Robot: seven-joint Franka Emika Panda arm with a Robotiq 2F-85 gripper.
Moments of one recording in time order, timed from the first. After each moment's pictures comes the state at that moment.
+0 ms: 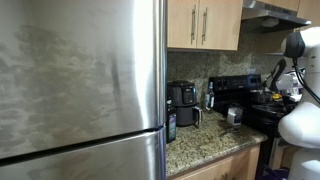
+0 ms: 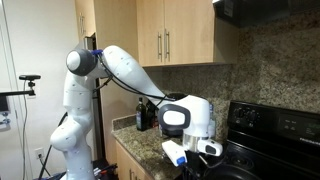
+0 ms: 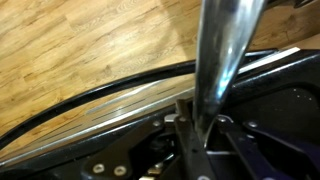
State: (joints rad) arm -0.49 0.16 -0.50 -2.14 -0.23 2.26 -0.45
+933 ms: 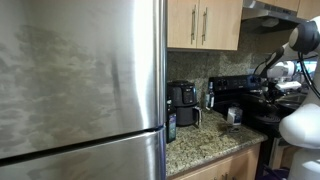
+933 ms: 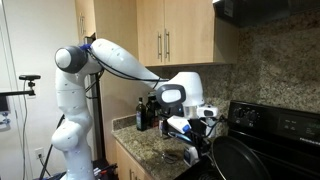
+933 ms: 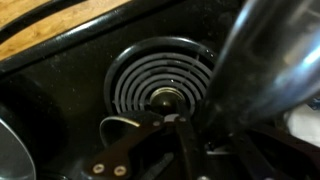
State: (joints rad) arm -0.43 0.00 -0.41 -2.14 -0.09 2.33 -0.46
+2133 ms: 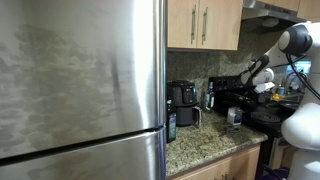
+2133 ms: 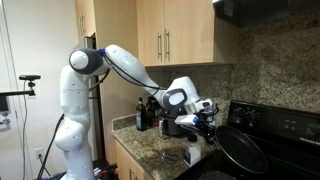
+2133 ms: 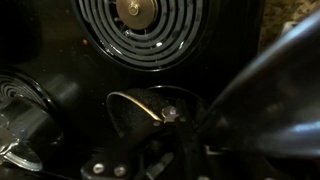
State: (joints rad) arm -0.31 0.08 -0.33 -2.17 -0.26 2.67 -0.33
